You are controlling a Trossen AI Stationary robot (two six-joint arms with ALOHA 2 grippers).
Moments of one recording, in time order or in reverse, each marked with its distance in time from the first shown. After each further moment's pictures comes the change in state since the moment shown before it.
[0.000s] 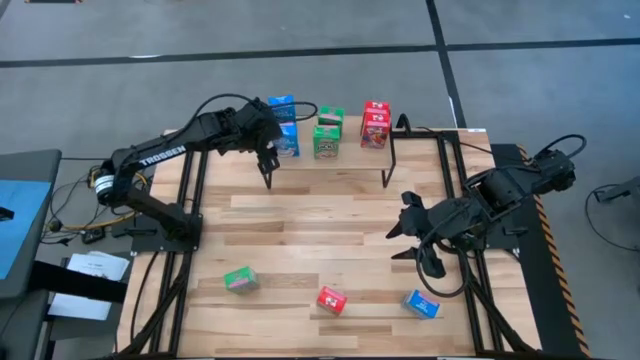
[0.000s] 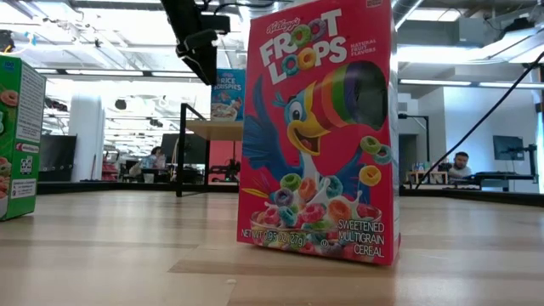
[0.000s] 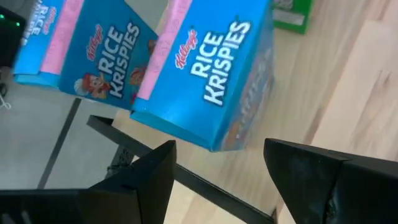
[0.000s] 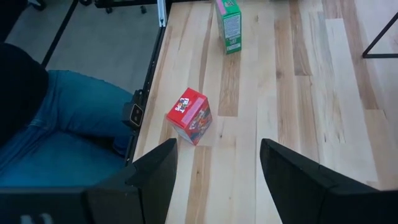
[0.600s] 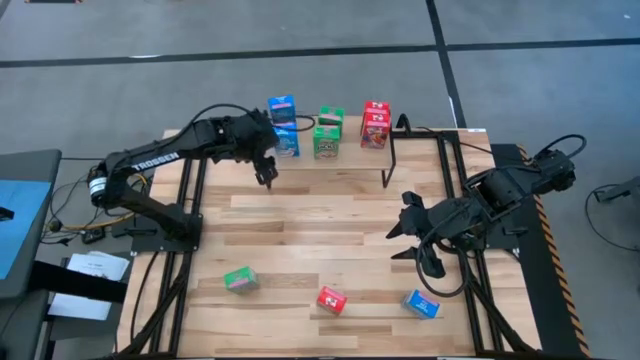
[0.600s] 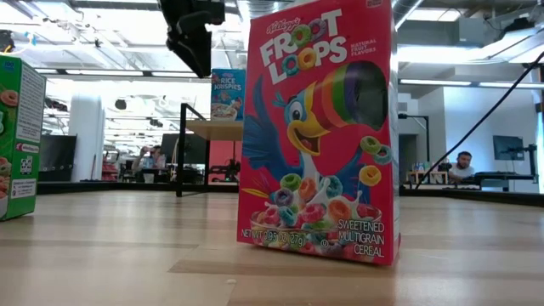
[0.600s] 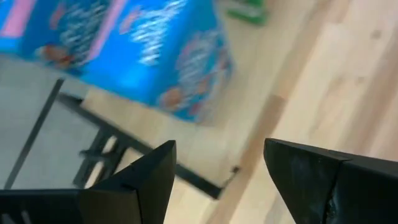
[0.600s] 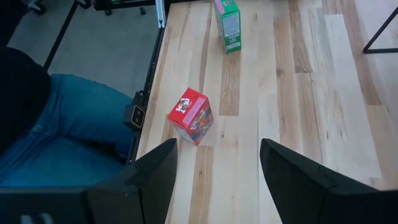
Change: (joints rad) left arm -0.094 -0.046 0.000 -0.081 0.004 -0.154; right arm 0.000 0.000 0.000 -0.001 0.000 0.026
